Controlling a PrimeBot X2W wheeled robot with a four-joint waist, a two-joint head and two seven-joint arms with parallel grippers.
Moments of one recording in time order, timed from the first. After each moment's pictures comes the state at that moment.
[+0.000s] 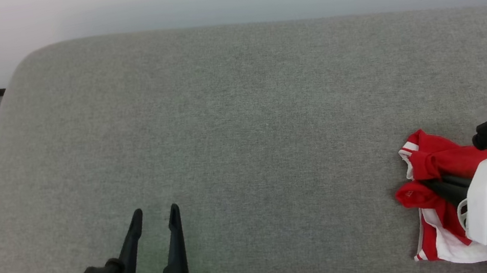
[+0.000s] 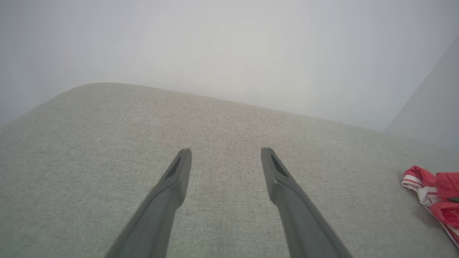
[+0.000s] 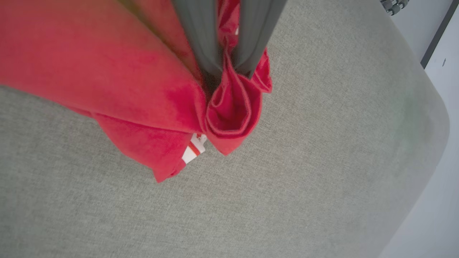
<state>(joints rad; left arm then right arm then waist) -0.08 0.09 -0.08 0.17 -0.29 -0.13 -0.26 -0.33 -0.53 0.42 0.19 0.86 0.13 0.45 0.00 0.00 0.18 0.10</state>
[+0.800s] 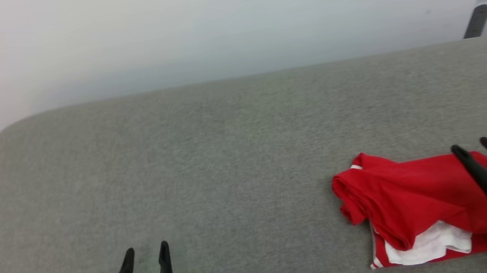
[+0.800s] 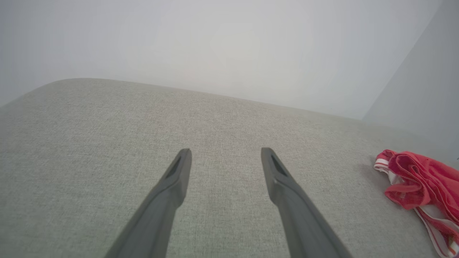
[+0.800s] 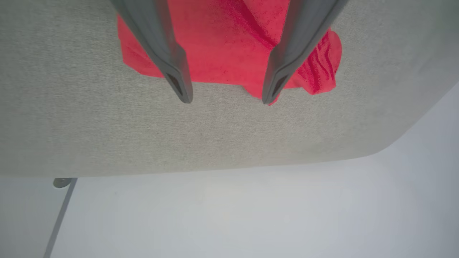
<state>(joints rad) -0.04 0.13 -0.06 0.30 -0.33 -0.13 -0.26 -0.29 -0.56 0.37 0.30 0.87 0.13 0.07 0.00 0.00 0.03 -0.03</state>
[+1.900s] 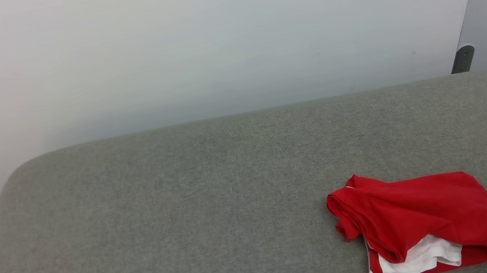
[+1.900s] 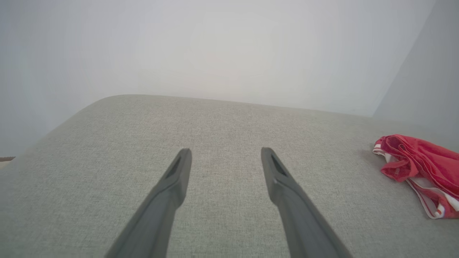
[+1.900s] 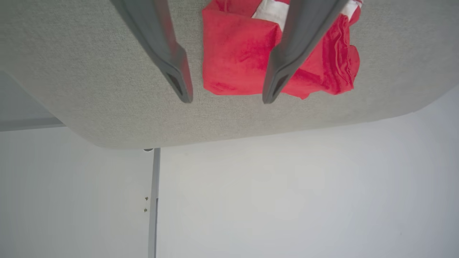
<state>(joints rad) 0.25 0.16 0.02 0.09 -0.29 -0.11 -0.26 0.16 -0.44 -0.03 0.05 0.63 0.13 -0.08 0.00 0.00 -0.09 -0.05</state>
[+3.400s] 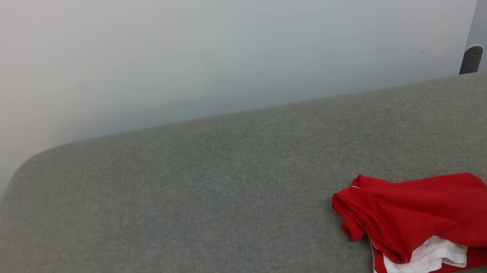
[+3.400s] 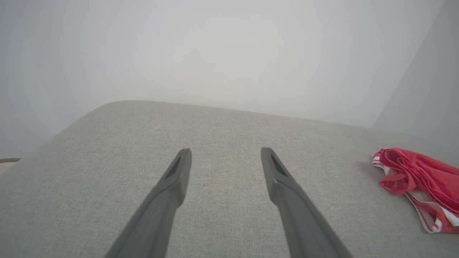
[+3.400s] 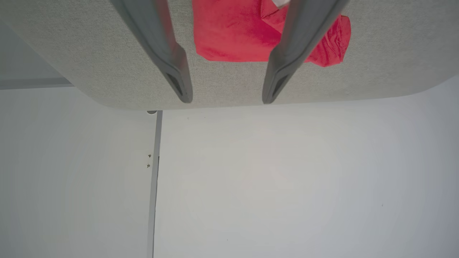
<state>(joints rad) 0.24 0.17 0.00 0.06 -0.32 -0.09 -0.25 0.21 -0.30 -0.12 -0.10 0.43 0.13 -0.13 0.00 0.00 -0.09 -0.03</state>
